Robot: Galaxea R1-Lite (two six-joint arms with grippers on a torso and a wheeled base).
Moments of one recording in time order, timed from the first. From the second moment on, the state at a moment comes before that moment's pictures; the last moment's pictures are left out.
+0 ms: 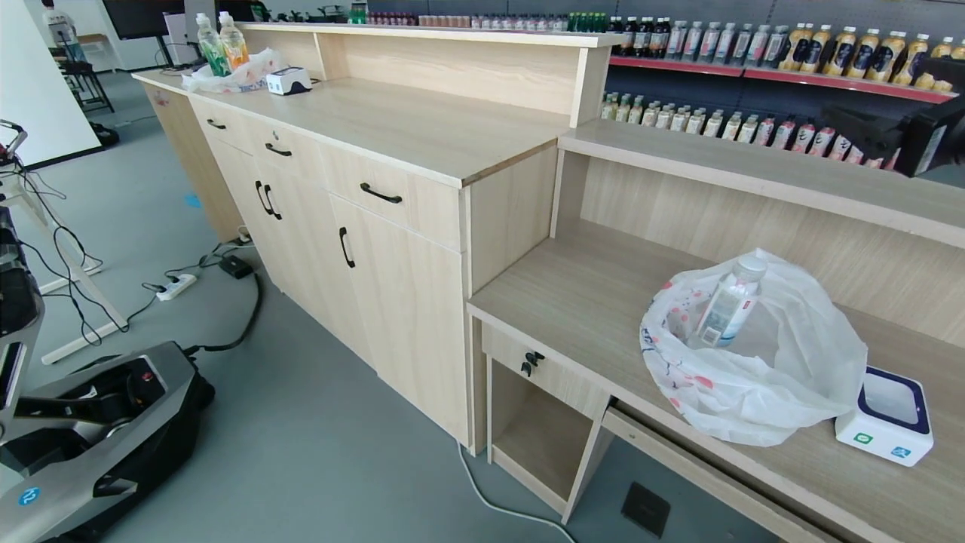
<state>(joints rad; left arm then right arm) 0.00 0.00 0.00 0.00 0.04 -0.02 -0.07 1.44 -1.06 -0.65 0.27 -0.41</state>
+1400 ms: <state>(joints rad) 0.00 0.00 0.00 0.00 0.04 -0.02 -0.19 1.45 -0.97 -0.64 0.04 -0.43</state>
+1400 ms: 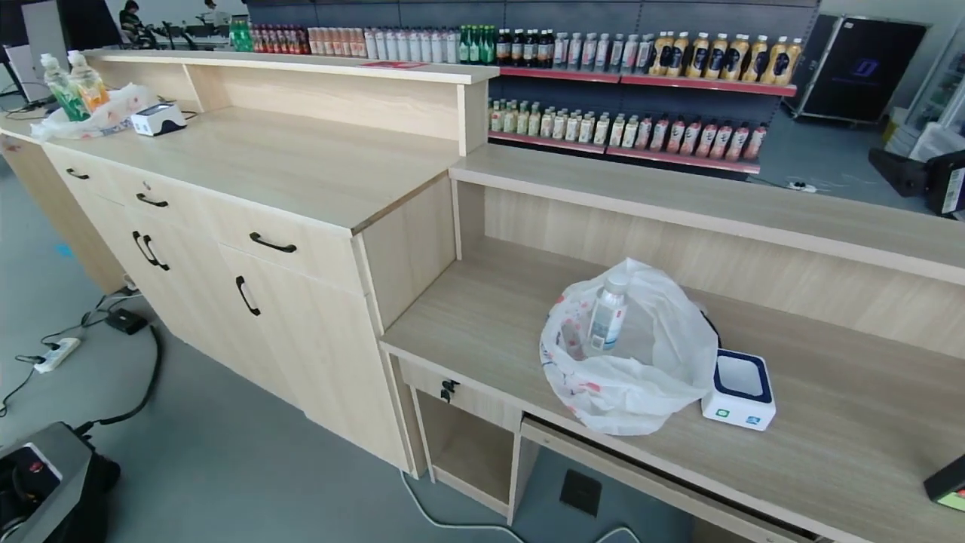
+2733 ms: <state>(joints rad) 0.00 0.00 0.00 0.00 0.04 -0.02 -0.57 1.59 -0.79 -0.29 0.25 -0.29</state>
